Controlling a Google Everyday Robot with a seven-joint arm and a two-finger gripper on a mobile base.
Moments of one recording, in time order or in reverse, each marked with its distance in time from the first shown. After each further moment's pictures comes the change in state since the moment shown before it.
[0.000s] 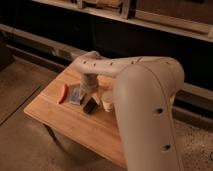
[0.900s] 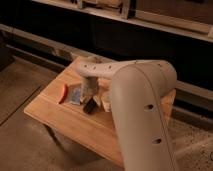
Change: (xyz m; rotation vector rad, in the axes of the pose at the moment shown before) arm -0.010 -0.003 0.032 0.024 0.021 -0.046
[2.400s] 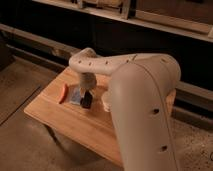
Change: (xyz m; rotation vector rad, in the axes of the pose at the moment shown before) arm -0.003 0.015 -0.063 0.041 -0.145 -0.115
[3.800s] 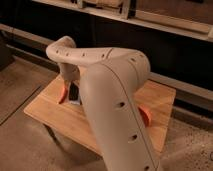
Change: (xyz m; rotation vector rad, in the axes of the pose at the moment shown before) arm -0.026 0.080 -0.024 0.004 0.006 -0.159
